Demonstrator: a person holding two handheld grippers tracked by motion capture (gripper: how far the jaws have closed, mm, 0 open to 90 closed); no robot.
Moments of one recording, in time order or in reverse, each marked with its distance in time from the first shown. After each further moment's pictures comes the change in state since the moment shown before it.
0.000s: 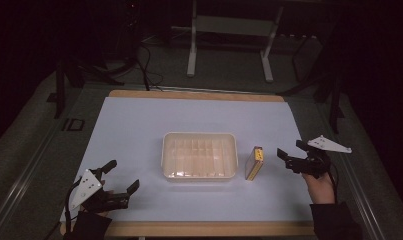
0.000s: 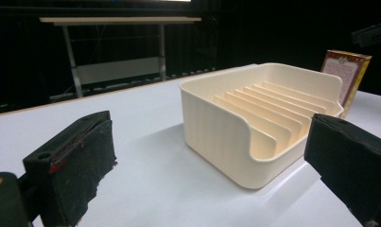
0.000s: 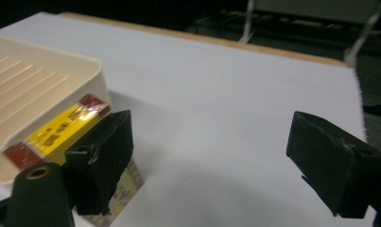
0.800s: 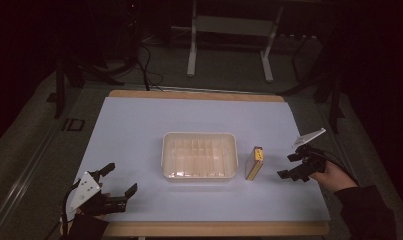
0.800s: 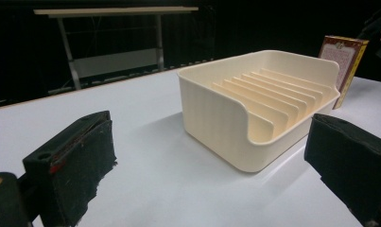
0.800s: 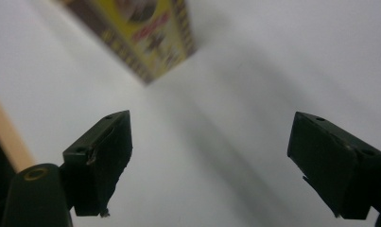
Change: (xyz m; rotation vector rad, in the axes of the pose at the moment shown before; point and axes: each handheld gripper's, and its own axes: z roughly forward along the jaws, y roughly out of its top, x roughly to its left) left arm 0.001 -0.003 -0.007 0.037 -0.007 0.020; right arm -0.015 0.014 0.021 0.606 0.337 -0.242
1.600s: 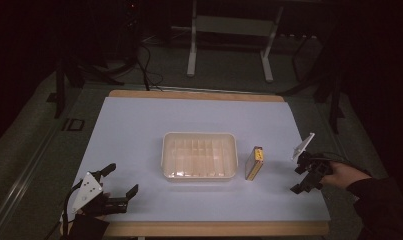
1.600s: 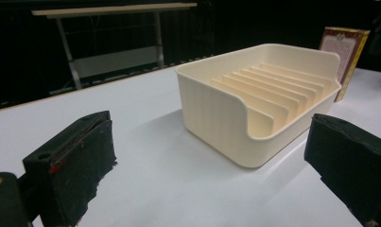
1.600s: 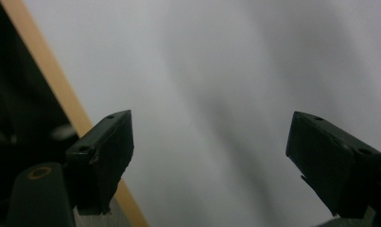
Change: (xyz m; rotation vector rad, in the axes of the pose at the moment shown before) left arm -0.003 -0.001 0.001 0.017 0.002 0.034; right arm -0.003 -0.009 0.000 0.350 0.097 -0.180
